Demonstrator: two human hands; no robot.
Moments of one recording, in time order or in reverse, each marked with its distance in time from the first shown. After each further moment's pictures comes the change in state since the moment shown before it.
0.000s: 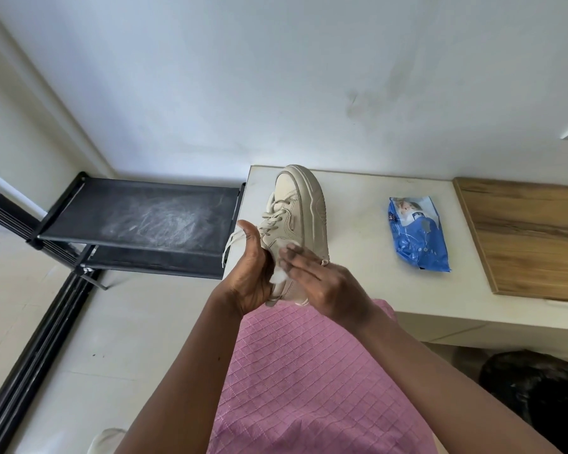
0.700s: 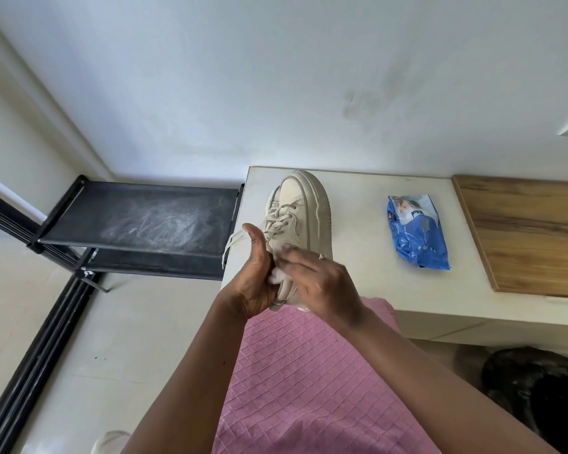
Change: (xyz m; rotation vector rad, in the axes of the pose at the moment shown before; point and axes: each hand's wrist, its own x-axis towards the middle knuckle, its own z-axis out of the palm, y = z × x) left_hand -0.002 -0.003 0.009 0.026 0.005 0.004; right_hand 0.015 -0.016 -0.007 0.100 0.125 0.144
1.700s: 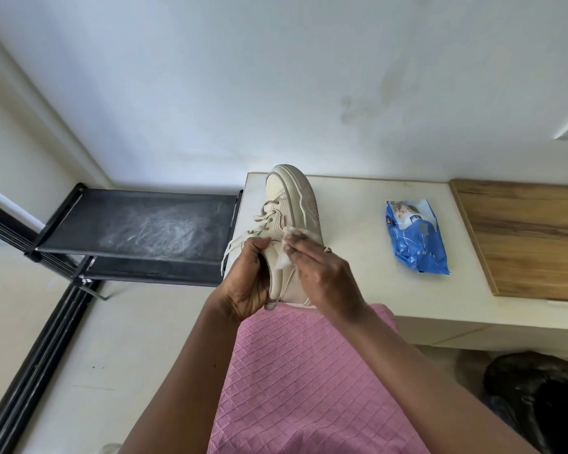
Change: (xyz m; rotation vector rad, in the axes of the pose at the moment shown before) left_hand 0.002 0.010 -0.003 -0.264 0.069 0.006; right_hand 0.010 0.008 0.001 -0.108 -0.053 0.146
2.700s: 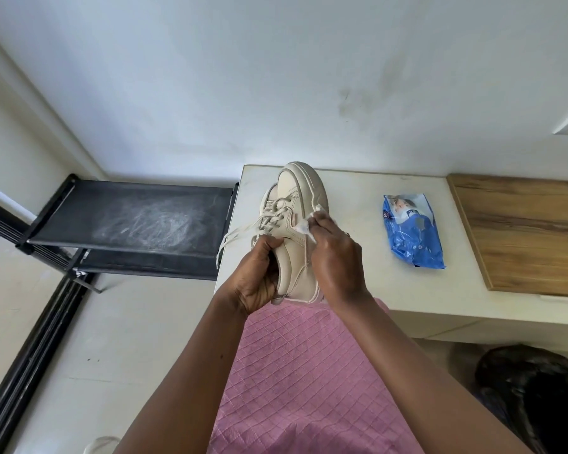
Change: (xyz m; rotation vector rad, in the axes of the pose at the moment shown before) left_hand 0.010 -0.011 0.007 0.040 0.092 -0.058; right_hand 0.012 0.017 0.001 -0.133 0.114 0.279
